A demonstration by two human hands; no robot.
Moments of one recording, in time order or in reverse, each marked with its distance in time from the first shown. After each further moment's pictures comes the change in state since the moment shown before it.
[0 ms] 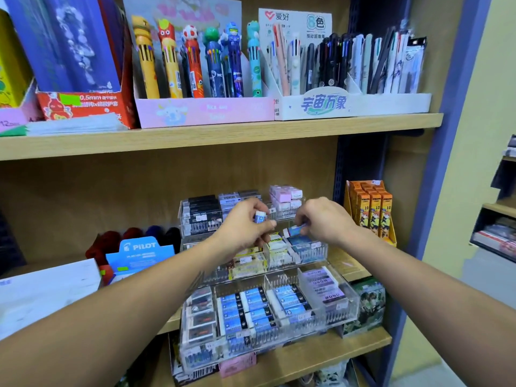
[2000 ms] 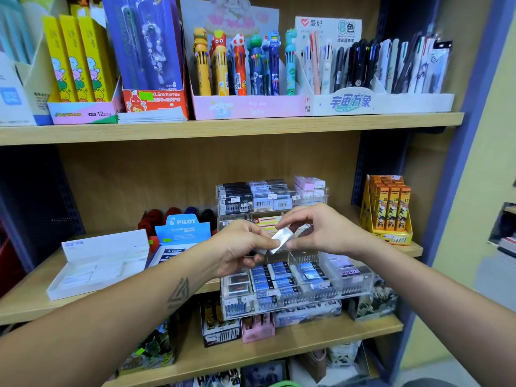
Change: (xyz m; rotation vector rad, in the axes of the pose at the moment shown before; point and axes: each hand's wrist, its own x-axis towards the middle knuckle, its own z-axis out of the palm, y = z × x) left_hand -0.098 -0.015 -0.040 -0.345 -0.185 -0.319; right_hand -0.071 -0.073 -0.021 0.764 -0.158 -0.291
